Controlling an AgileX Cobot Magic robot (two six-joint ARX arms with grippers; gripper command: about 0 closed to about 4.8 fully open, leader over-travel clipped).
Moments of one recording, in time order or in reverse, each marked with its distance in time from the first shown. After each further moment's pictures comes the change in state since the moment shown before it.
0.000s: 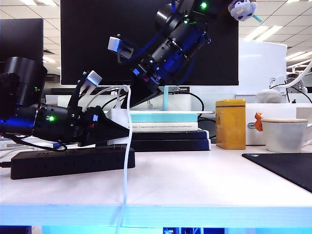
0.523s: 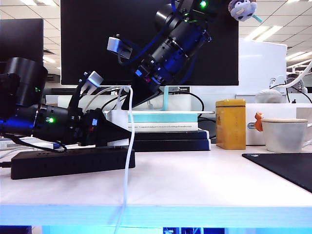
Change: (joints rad) left arm 0.000 0.000 0.000 -0.014 0.002 0.075; right arm 0.003 -0.001 0.005 -0.035 0.005 -0.048
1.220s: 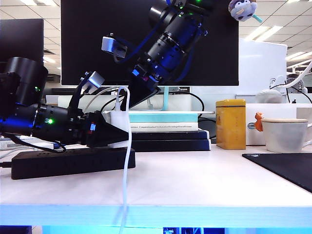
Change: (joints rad) left arm 0.001 -0.008 0.000 -0.032 -0.006 0.099; right arm 0.033 -0.006 0.014 -0.062 0.069 -0.028
